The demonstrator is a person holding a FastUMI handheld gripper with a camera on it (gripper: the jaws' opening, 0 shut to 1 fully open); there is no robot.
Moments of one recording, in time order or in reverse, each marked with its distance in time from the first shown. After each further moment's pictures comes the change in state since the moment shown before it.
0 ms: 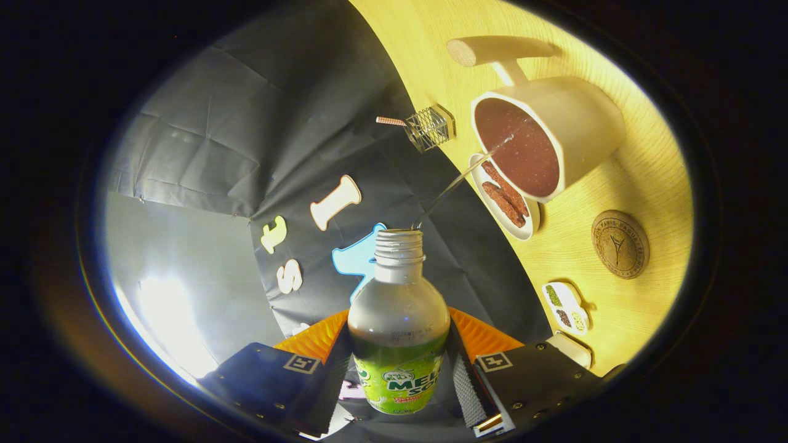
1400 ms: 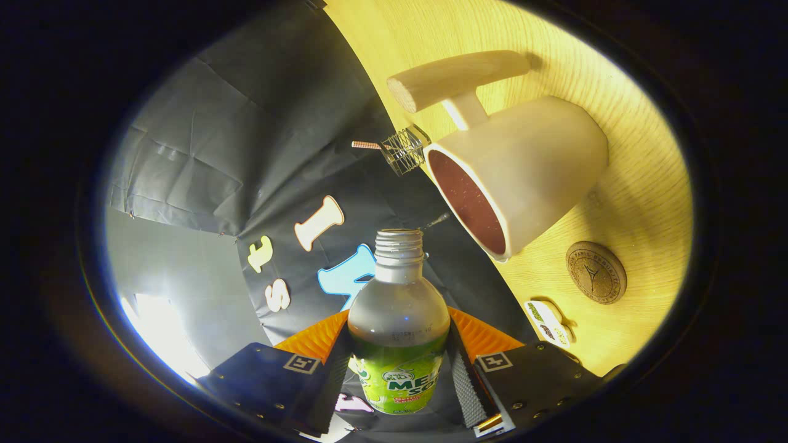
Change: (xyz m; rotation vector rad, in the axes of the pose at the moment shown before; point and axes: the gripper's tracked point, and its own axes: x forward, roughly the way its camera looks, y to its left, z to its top) arm -0.002 -0.029 0.038 0.029 -0.065 -0.052
